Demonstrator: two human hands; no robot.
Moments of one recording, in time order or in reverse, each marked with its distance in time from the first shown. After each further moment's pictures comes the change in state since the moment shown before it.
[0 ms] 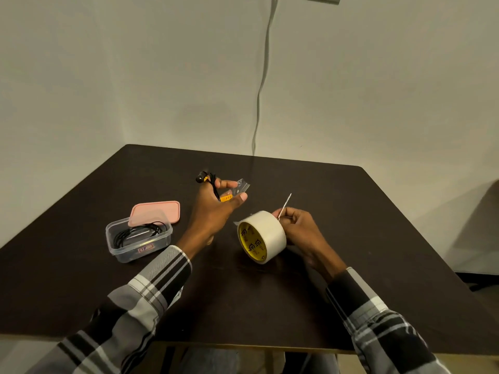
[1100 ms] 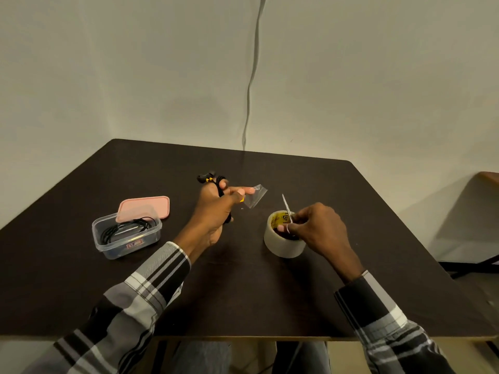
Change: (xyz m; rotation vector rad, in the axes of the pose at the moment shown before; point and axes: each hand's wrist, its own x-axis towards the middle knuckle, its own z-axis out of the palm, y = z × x) left_hand -0.017 0.020 0.022 -0.204 -0.145 -0.201; right_hand -0.029 -0.024 -0.040 -0.885 0.190 -0.030
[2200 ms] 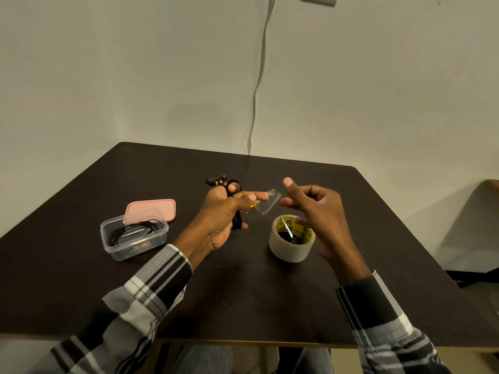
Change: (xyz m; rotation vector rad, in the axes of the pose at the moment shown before) left_hand -0.016 0.017 -0.002 -0.101 -0.166 -0.070; right_hand -0.017 -0.048 -0.017 0.853 0.157 0.037
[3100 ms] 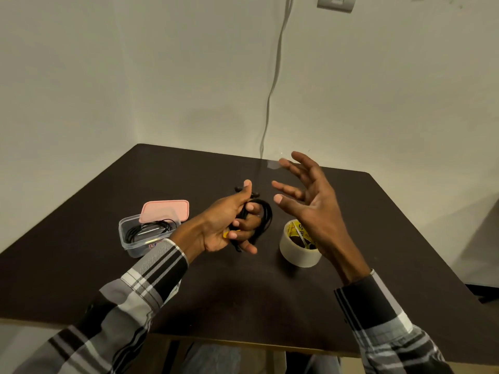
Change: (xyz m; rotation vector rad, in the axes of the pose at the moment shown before) left_hand -0.005 0.014 -0.026 -0.042 -0.400 -0.336; right_hand 0.002 -0.010 0.017 0.164 -0.356 -0.338
